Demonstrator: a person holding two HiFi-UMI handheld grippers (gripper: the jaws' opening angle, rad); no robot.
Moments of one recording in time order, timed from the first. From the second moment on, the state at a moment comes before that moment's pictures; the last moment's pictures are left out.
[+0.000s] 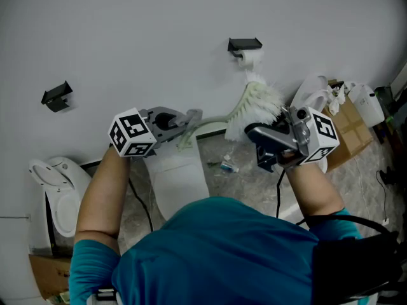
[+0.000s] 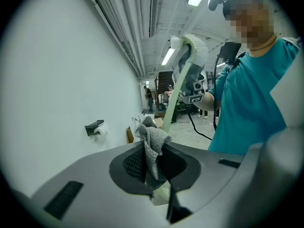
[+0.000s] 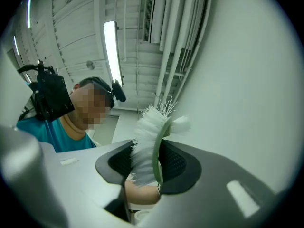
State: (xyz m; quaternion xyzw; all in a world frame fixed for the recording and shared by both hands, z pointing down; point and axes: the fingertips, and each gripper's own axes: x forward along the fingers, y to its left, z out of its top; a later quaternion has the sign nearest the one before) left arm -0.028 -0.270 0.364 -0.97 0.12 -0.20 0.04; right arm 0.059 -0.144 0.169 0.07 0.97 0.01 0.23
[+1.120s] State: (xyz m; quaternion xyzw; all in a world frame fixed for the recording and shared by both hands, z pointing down) left arm -0.039 -0.231 0.377 -0.99 0.01 -0.09 -0.08; right arm 0.142 -0.196 0.137 0.07 0.87 -0.14 0.46
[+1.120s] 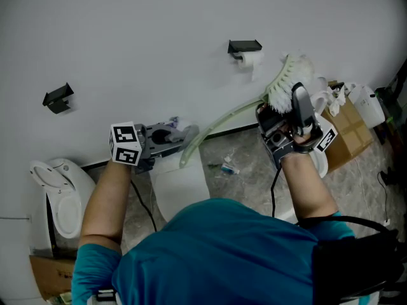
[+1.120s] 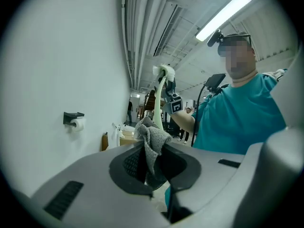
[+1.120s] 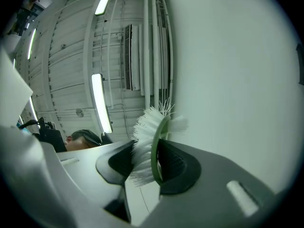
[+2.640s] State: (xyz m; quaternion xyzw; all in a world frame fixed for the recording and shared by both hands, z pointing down) left arm -0.212 -0.220 0.367 -0.89 0.39 0.21 -0.14; right arm 0.102 -0.265 0.289 -0.18 0.97 -0.05 0.14
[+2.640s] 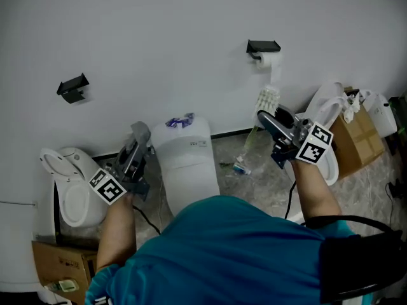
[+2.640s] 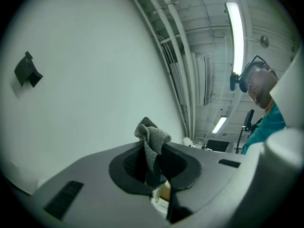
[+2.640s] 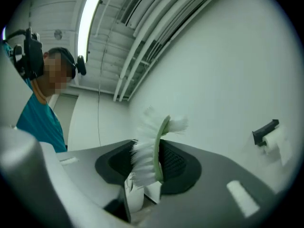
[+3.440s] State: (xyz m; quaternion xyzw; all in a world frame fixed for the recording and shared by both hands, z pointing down) left arm -0.224 -0.205 0.347 -0.87 0.45 0.18 -0.10; right arm 0.029 -0.298 0.377 -0.19 0.98 -0.03 -0.04
